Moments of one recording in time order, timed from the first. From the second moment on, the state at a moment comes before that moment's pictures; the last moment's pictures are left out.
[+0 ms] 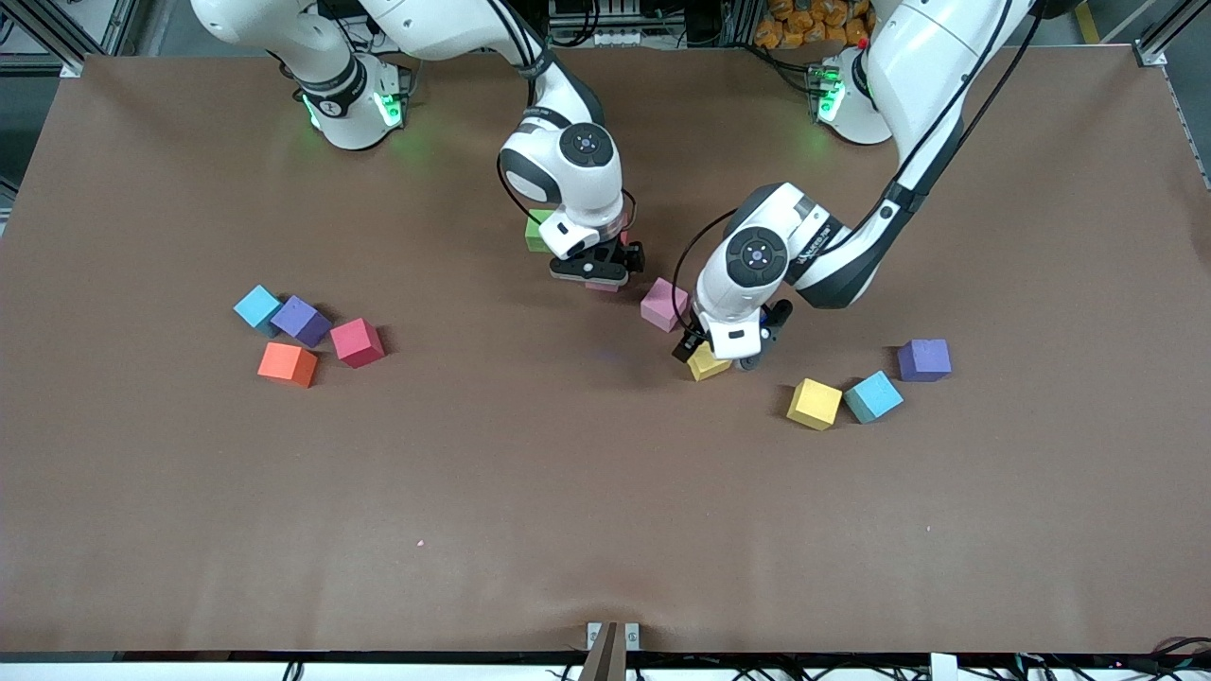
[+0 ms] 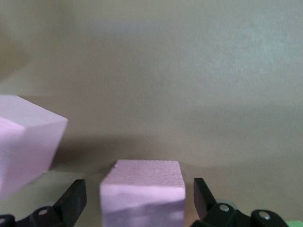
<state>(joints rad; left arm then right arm) -0.19 0.56 -0.49 -1.86 0.16 2.30 -1.69 0.87 0.55 0.06 -1.92 -0.12 2.54 1.19</state>
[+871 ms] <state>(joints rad) -0.27 0.57 -0.51 -1.96 0.15 2.36 -1.83 0.79 0.34 0.06 -1.94 -0.13 2.25 0.92</state>
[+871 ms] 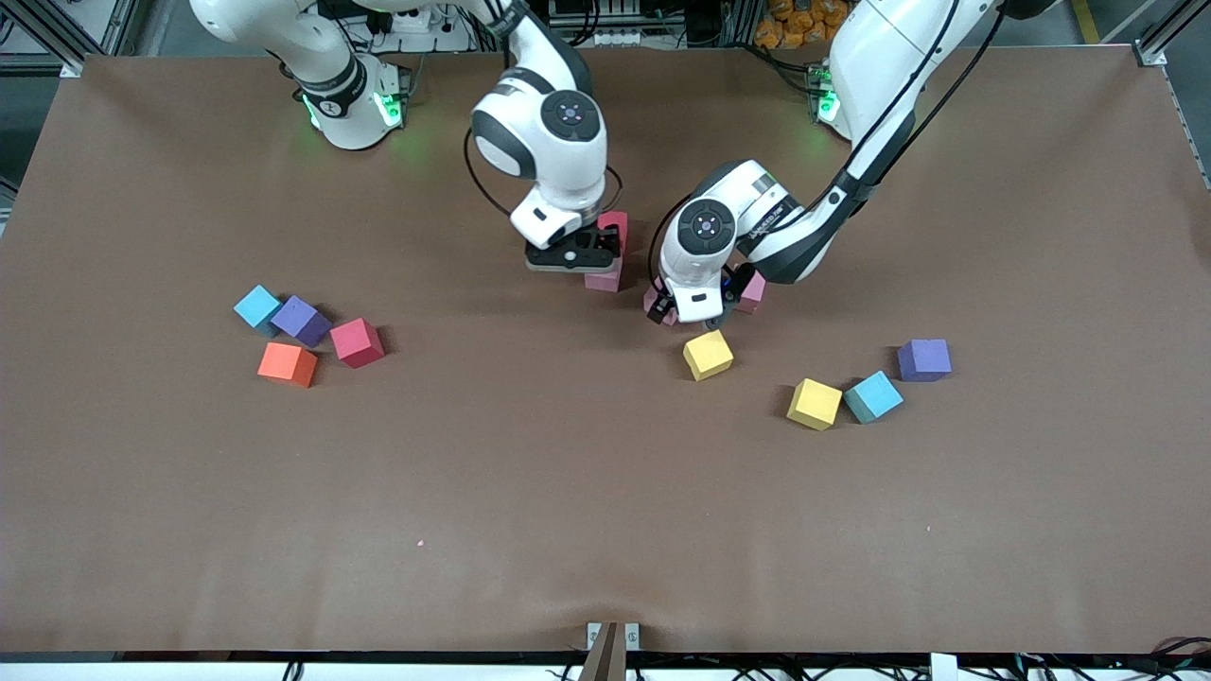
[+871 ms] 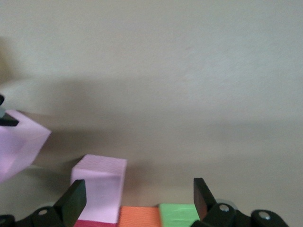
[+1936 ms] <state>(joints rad) -0.28 0.63 -0.51 -1.85 0.30 2.40 -1.53 0.23 0.23 0.05 -2.24 -0.18 2.39 0.02</state>
